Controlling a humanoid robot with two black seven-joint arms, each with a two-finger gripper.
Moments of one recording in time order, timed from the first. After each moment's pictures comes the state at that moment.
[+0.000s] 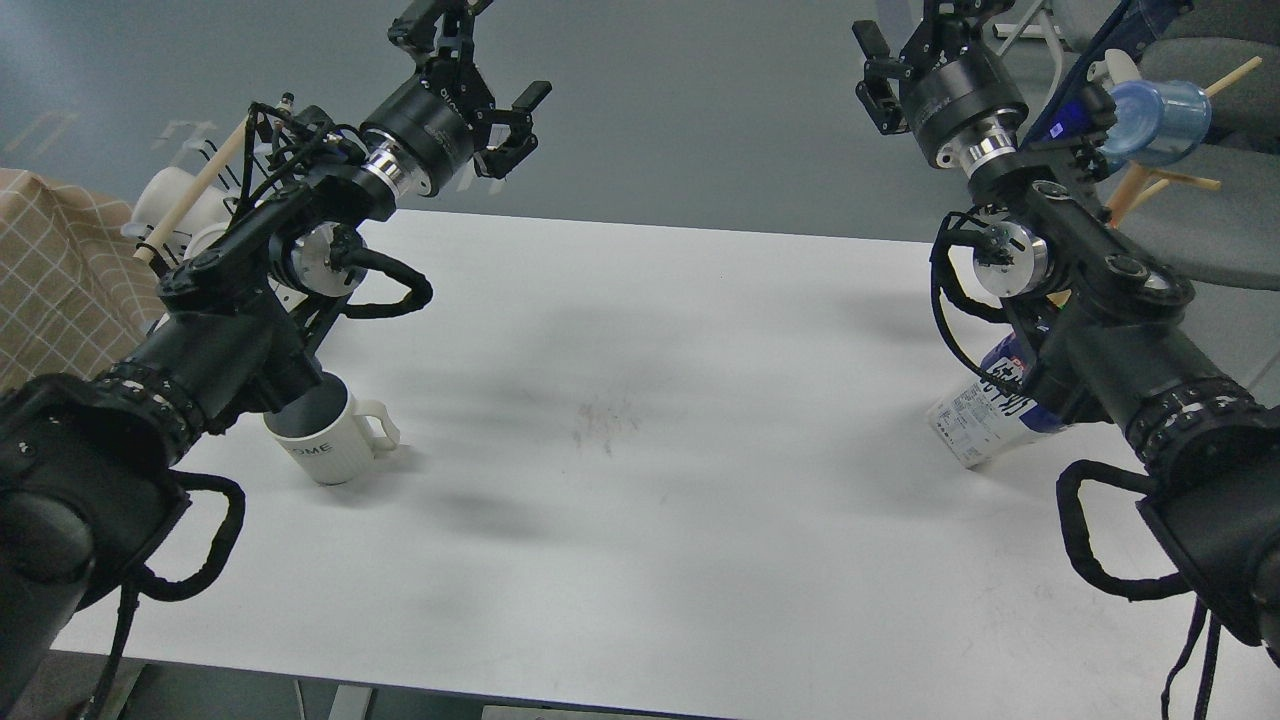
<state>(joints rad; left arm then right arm) -0.99 0.19 -0.78 -0.51 0.29 -0.49 -0.27 1.10 0.00 0.96 0.32 -0.66 0.32 0.48</state>
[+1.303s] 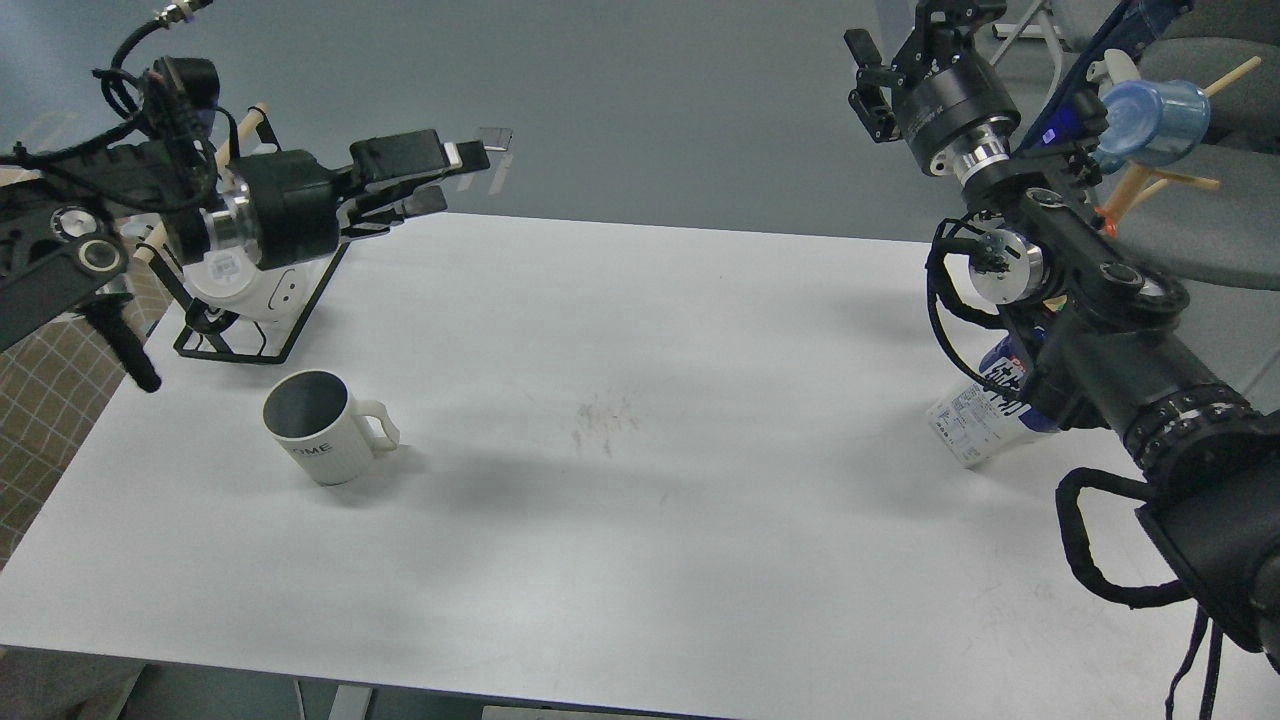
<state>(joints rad) -0.87 0.90 -0.57 -1.31 1.13 -0.49 -0.28 1.09 0.00 0.93 0.35 -0.66 0.32 0.48</state>
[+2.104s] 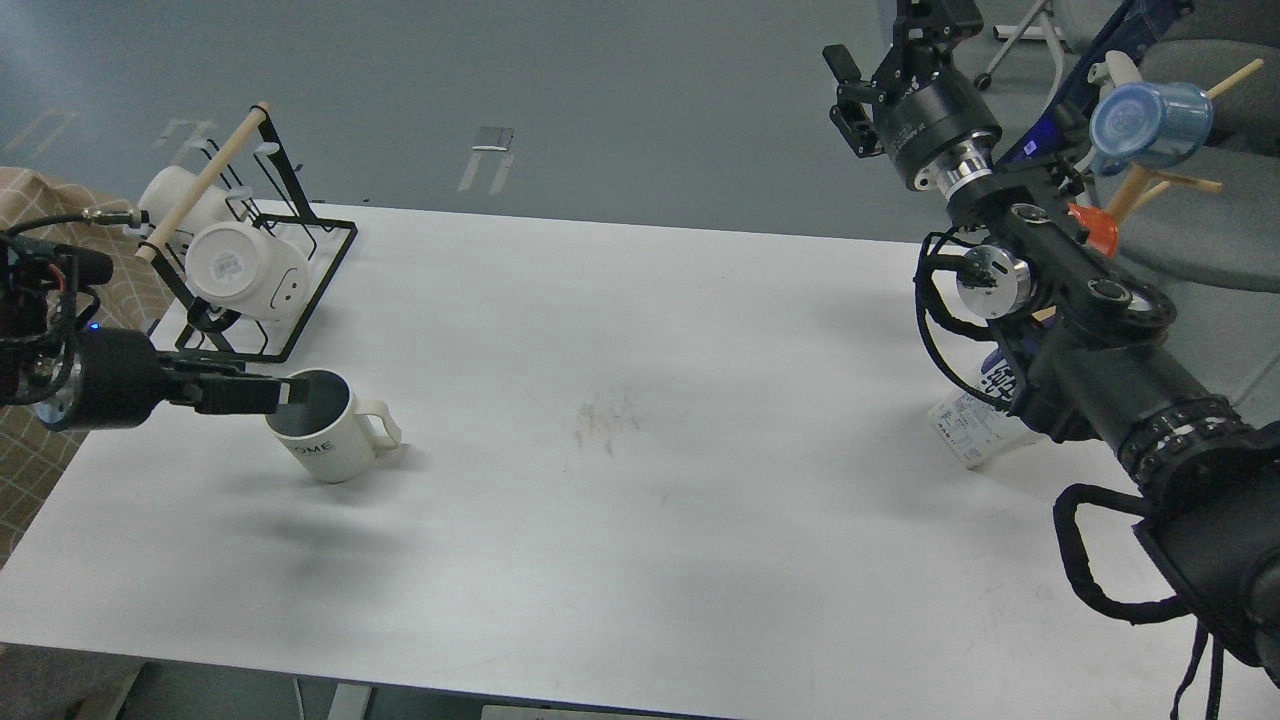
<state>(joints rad) -0.68 1.11 -0.47 -1.24 1.63 -0.49 -0.49 1.05 0.00 0.92 0.40 -0.66 0.32 0.48</state>
